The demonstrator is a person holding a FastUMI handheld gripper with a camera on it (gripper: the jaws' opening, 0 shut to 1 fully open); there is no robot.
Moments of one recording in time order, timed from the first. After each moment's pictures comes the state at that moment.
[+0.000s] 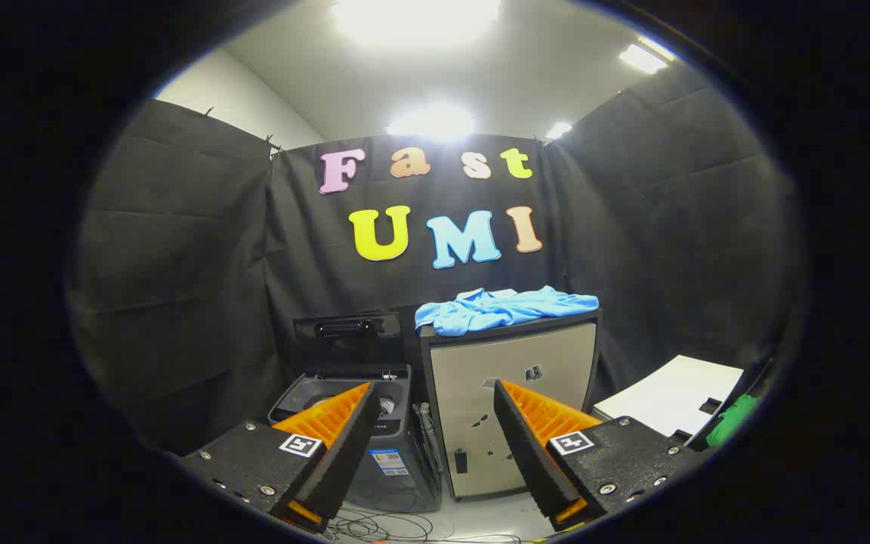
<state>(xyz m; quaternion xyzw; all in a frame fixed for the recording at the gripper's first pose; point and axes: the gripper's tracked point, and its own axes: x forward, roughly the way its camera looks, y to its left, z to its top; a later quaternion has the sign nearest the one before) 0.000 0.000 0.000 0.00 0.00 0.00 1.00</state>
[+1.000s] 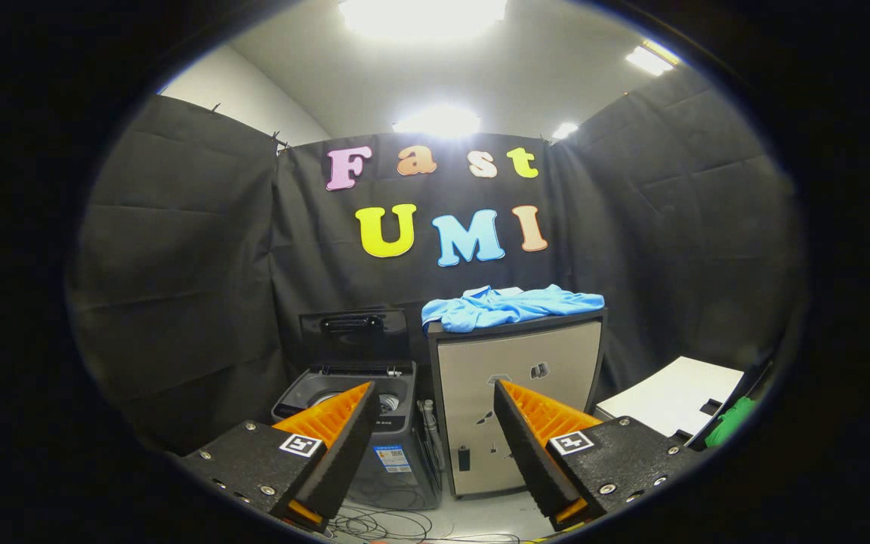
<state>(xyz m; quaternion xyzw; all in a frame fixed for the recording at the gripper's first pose) -0.003 0.010 -0.005 0.00 0.00 0.01 1.00</state>
